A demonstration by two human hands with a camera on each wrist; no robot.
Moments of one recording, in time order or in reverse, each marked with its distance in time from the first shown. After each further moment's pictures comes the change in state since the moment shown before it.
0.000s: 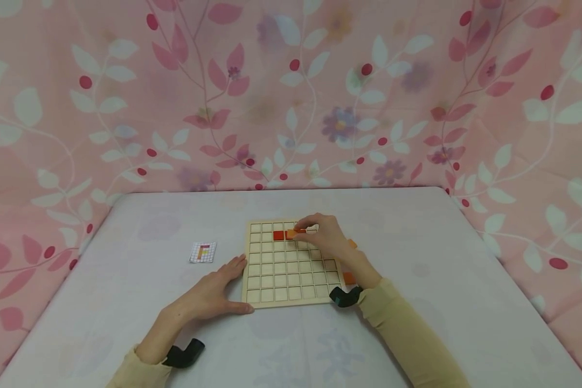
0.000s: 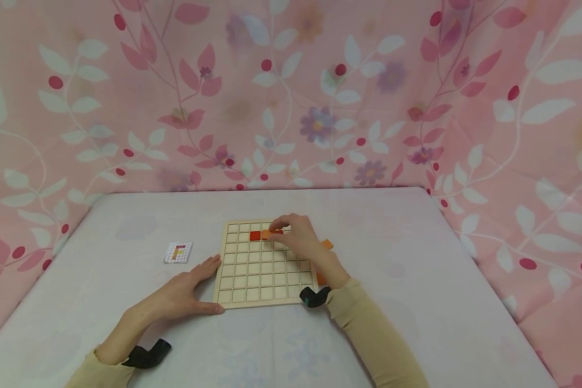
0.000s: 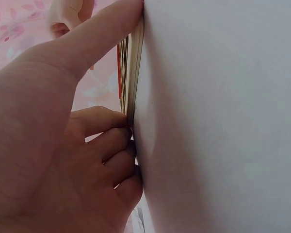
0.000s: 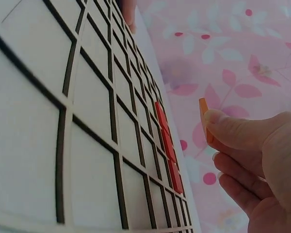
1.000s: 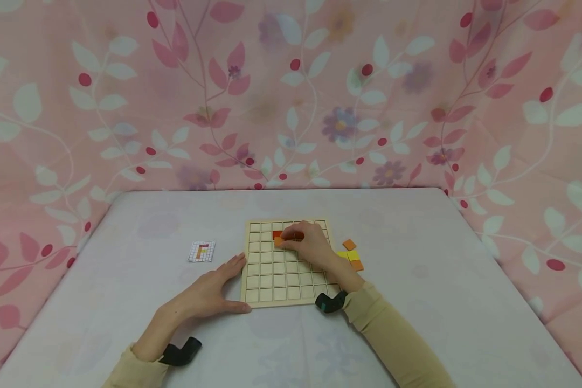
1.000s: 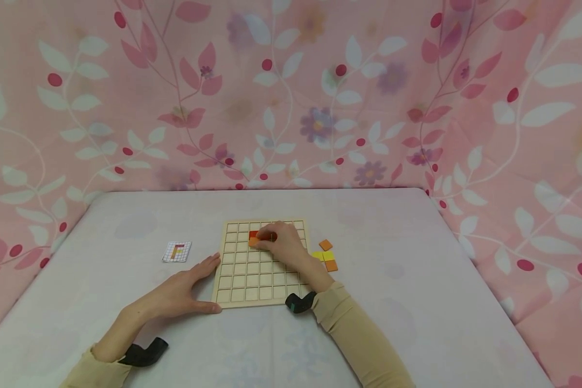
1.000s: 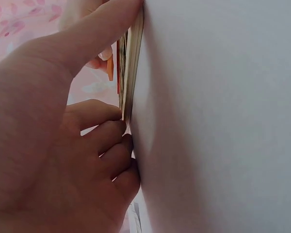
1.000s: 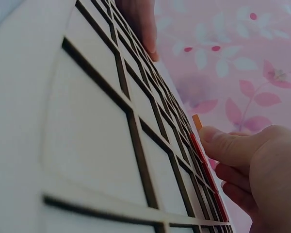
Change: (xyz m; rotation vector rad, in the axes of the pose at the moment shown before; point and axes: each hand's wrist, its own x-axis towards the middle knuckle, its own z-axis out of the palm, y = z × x) left_hand -0.002 0.001 -0.005 -0.021 -0.020 0.007; right_hand 0.003 0.010 0.041 -0.042 -0.006 -0.064
